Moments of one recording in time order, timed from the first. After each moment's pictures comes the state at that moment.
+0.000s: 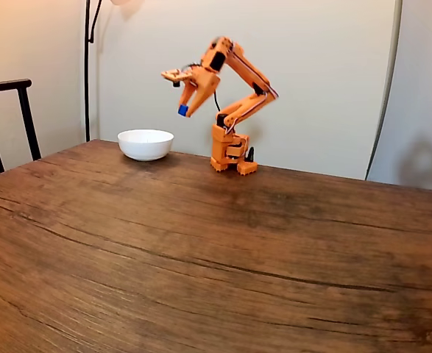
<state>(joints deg) 56.5 157.2 124.0 92.8 115.8</state>
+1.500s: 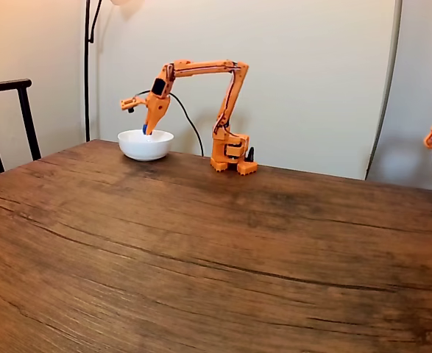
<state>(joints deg) 89.9 106.3 114.9 58.3 130.2</state>
